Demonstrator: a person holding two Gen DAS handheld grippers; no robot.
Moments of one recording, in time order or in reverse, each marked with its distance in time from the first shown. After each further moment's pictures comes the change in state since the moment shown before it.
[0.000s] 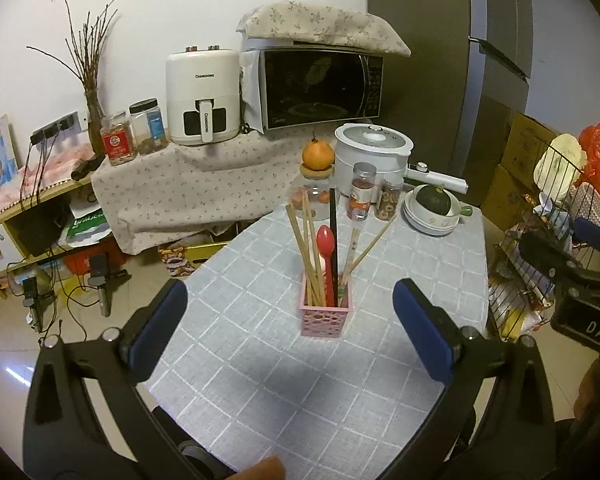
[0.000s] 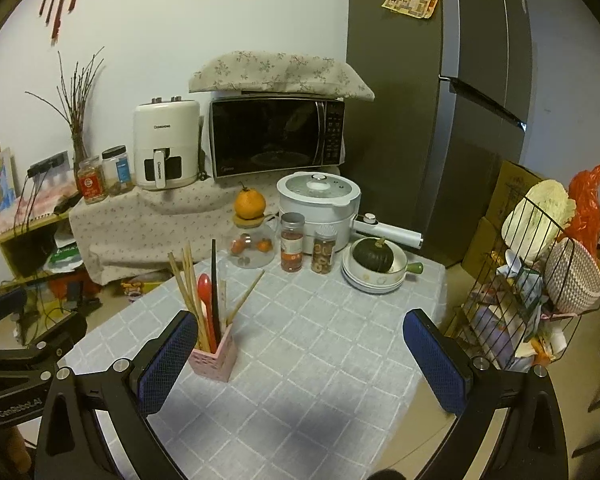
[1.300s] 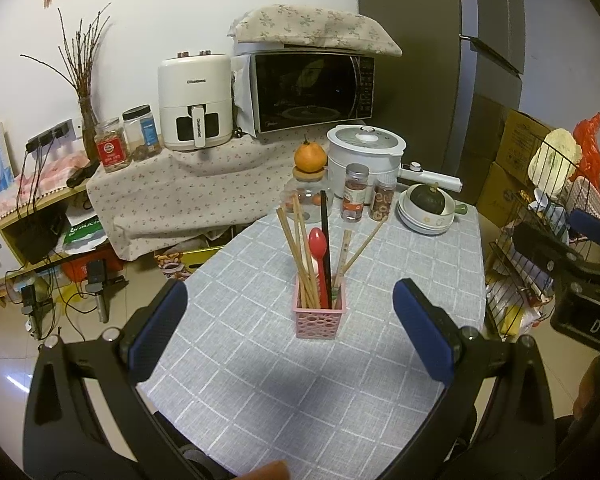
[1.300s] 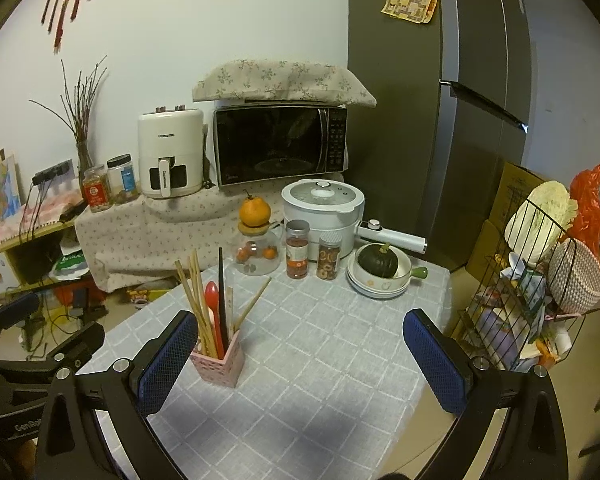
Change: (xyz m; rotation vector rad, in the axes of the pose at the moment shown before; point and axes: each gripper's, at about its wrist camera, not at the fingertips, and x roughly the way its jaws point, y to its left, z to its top) left arm -0.001 -0.013 0.001 0.019 -0.006 -0.006; right arm -0.007 0.004 0.002 0.011 -0.027 0.011
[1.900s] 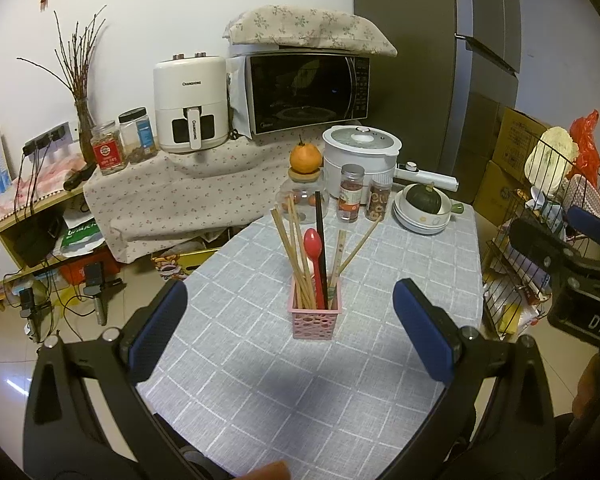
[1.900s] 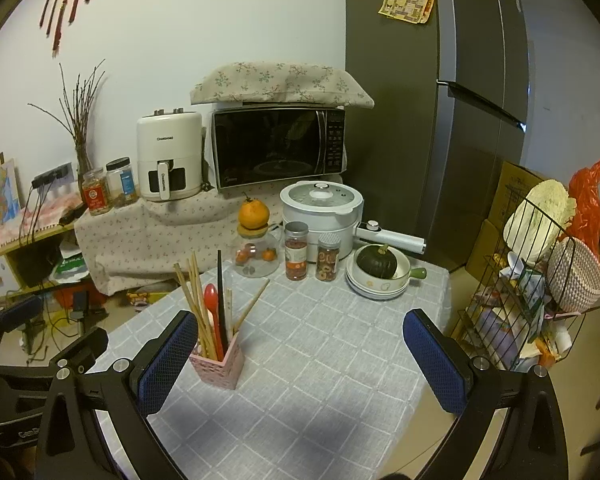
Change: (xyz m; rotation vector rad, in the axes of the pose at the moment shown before) left arm 0.000 -0.005 0.001 0.006 -0.001 -0.006; right arm -0.002 0.000 0.000 0.008 0.000 -0.003
